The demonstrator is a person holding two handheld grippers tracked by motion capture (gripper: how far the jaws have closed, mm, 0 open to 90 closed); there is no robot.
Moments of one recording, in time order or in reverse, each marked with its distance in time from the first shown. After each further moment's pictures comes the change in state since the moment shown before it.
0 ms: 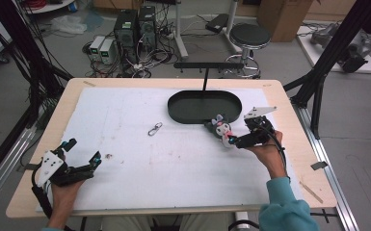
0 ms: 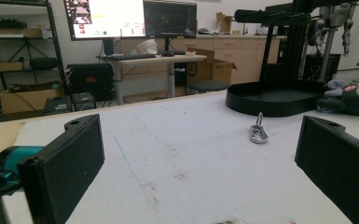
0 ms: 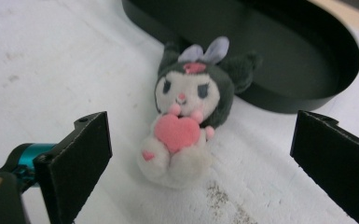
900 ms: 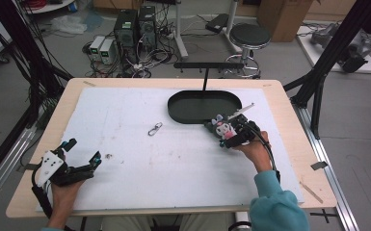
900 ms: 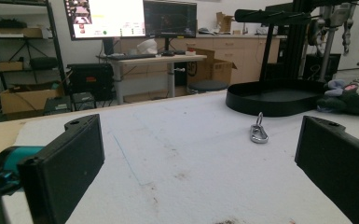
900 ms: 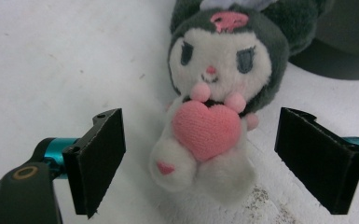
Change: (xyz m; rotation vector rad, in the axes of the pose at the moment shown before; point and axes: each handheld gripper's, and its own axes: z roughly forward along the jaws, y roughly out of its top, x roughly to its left) left arm 0.000 0.000 0.000 0.001 0.000 0.000; right arm 0.008 0.011 0.042 0.244 0.036 0.038
